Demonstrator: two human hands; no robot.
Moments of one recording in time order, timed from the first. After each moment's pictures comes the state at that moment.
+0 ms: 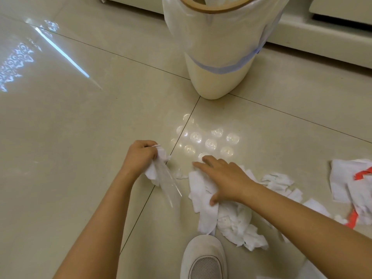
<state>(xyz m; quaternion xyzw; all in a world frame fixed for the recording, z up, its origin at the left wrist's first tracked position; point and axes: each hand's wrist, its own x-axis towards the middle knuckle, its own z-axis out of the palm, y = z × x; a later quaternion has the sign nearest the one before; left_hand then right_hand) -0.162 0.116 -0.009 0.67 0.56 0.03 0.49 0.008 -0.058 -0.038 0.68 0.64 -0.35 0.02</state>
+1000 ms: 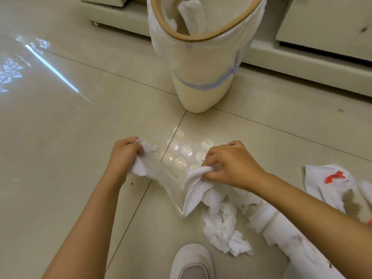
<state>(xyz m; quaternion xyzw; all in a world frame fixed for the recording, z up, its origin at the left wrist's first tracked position) -0.143 0.118 0.026 0.61 0.56 0.15 0.53 0.055 -0.061 0.034 0.75 0.60 -0.25 -0.12</state>
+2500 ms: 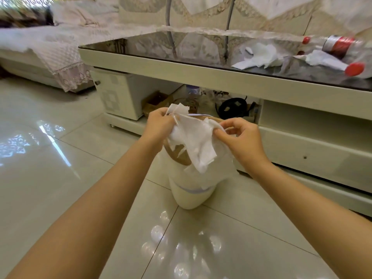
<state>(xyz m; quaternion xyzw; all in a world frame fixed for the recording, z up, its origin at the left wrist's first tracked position) 0.056 0.218 0.227 0.66 0.39 0.33 0.54 0.173 0.056 0.218 0.71 0.39 -0.06 -0.58</state>
